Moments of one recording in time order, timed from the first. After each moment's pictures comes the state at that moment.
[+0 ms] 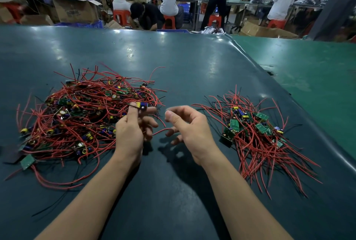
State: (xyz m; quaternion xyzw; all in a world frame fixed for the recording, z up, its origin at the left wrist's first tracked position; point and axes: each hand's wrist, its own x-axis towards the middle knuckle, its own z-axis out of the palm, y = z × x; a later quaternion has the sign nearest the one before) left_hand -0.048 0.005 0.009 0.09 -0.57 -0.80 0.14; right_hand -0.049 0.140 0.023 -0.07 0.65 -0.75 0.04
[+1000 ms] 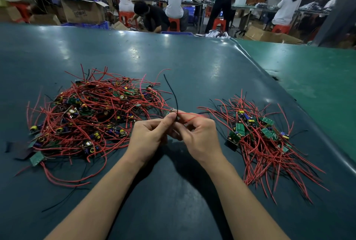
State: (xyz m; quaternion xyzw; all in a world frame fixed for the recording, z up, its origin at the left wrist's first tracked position) left_hand -0.037 0.010 0.008 -0.04 -0.66 -0.74 0.09; right_hand -0.057 0.143 0.006 -0.19 0.78 -0.57 -0.19
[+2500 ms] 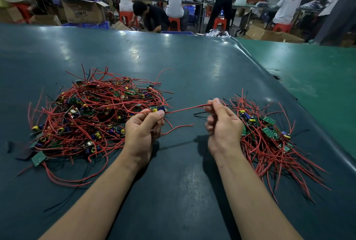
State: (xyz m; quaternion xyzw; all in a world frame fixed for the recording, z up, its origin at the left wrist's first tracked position) left_hand -0.043 0.008 0.014 0.02 -0.51 -0.85 0.13; right_hand -0.070 0.160 0.030 0.10 0.47 -0.86 -0.14
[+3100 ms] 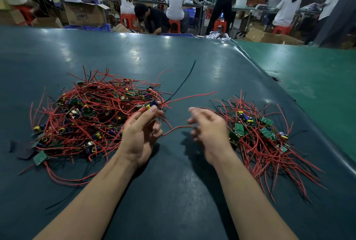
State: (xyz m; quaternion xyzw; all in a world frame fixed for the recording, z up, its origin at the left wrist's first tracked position) left_hand -0.042 0.003 0.018 0.03 -0.43 -0.90 0.07; right_hand -0.057 0.155 0.030 0.06 0.63 -0.77 0.00
